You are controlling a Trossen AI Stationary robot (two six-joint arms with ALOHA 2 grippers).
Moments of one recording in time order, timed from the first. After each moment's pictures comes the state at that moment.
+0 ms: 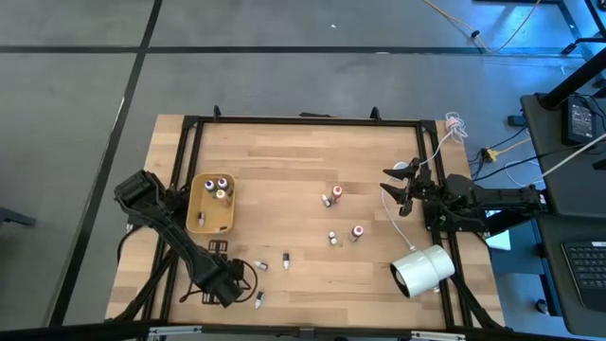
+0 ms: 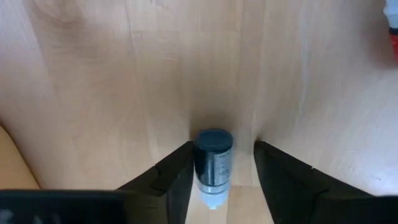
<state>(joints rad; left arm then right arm) -0.81 1.80 1.04 -0.90 0.03 -0.85 0.03 0.01 0.01 0.06 0.34 0.07</state>
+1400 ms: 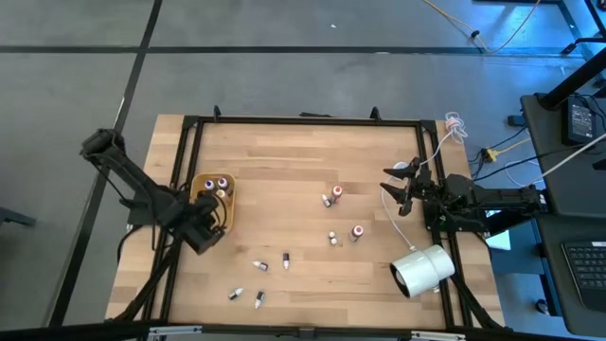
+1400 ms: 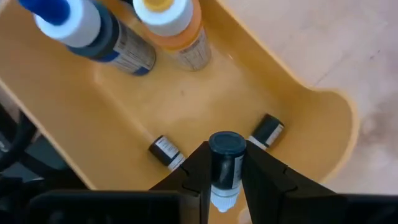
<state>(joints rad) -0.67 1.12 0.73 -1.21 -0.34 -1.55 0.03 0.01 0.01 0.07 0.35 0.04</state>
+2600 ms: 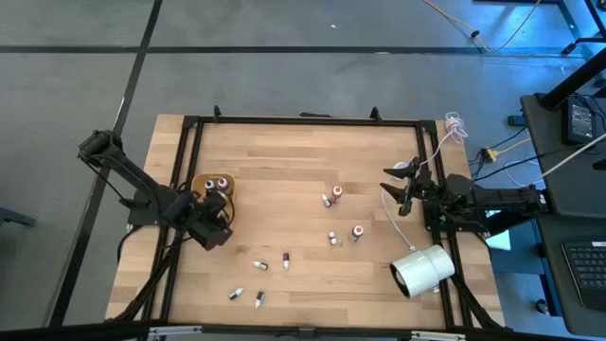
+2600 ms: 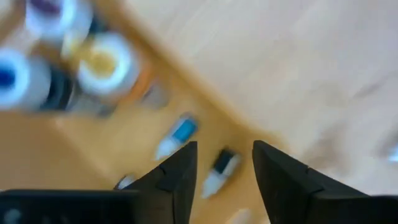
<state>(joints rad) -0.58 1.11 0.75 -1.07 -0.41 -1.38 0.03 0.01 0.01 0.07 0.35 0.02</state>
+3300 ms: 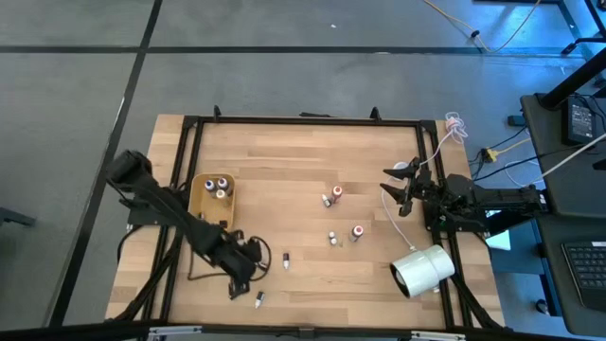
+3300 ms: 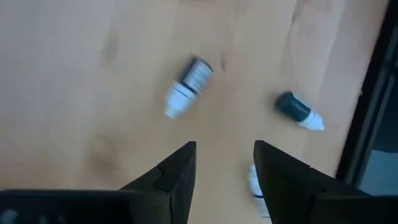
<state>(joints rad) -0.63 1.59 1.03 -0.66 -0.06 -0.93 0.03 0.01 0.01 0.07 0.34 0.05</state>
